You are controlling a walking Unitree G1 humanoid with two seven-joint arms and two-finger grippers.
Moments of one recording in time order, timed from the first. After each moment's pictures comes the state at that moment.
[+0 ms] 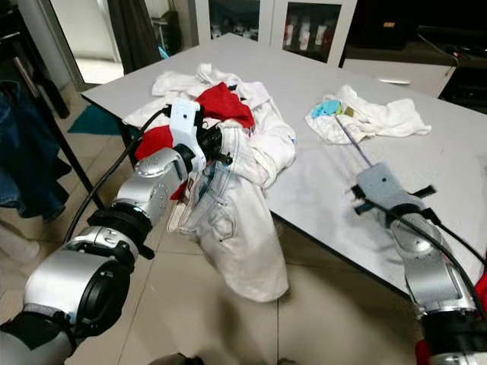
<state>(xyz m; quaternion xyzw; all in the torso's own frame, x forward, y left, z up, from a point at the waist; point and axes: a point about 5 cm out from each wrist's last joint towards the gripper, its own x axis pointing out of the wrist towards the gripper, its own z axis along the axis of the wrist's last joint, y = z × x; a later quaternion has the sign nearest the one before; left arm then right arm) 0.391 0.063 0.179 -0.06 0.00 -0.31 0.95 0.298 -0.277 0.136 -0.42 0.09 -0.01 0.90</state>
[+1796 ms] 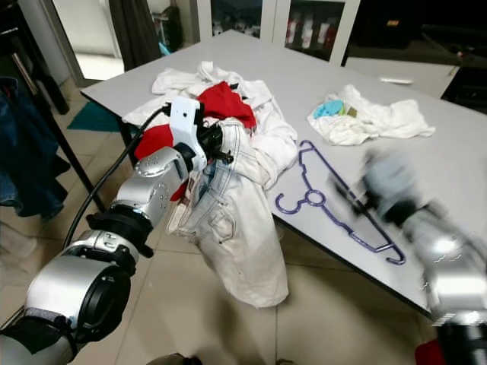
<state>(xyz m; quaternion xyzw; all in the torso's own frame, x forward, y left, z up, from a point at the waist) 0.390 0.062 0.181 -0.06 0.00 -0.31 0.95 0.285 -0.259 0.185 -0.19 0.00 0.16 0.97</state>
